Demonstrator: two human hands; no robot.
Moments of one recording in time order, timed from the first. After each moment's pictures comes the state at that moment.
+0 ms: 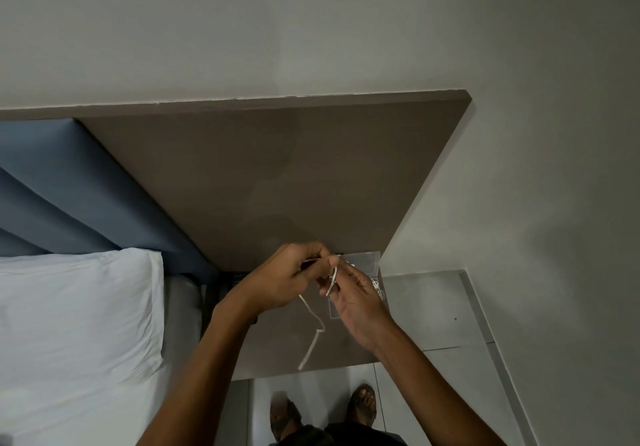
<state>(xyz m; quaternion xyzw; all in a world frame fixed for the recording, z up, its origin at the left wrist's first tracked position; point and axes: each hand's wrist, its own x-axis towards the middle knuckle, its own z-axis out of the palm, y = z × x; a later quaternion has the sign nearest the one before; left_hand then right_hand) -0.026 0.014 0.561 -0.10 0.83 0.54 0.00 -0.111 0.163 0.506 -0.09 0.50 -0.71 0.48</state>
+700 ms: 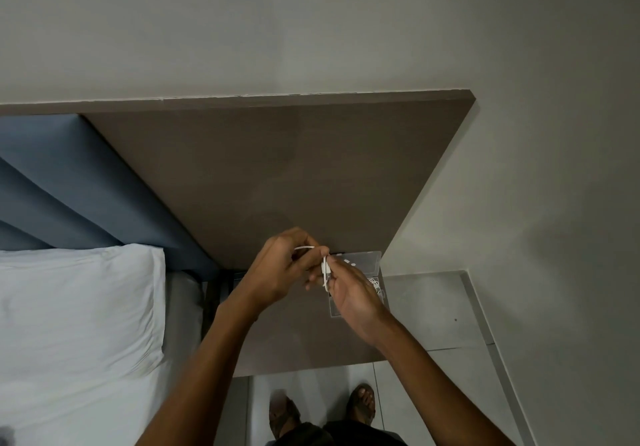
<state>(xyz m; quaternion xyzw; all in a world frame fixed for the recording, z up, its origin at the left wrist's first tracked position) -0.021 0.008 0.539 -0.16 0.86 0.48 -0.12 -0.115 0.158 0.504 -0.14 0.49 -0.68 0.52</state>
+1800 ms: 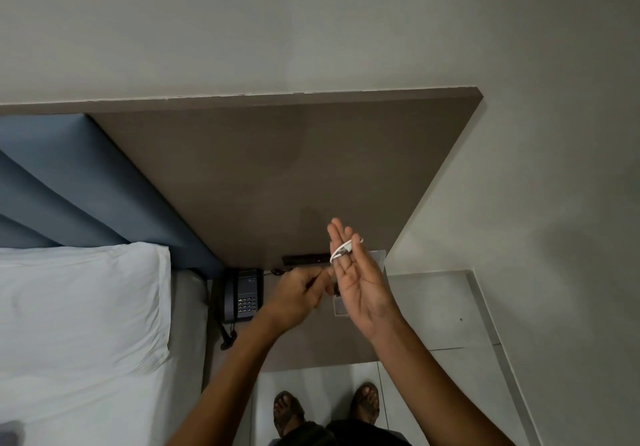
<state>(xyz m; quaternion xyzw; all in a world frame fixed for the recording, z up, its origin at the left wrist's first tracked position) -0.013 0.047 0.515 -0.25 0.80 0.54 -0.02 -0.123 0.148 0.510 0.03 0.25 -0.84 0.48</state>
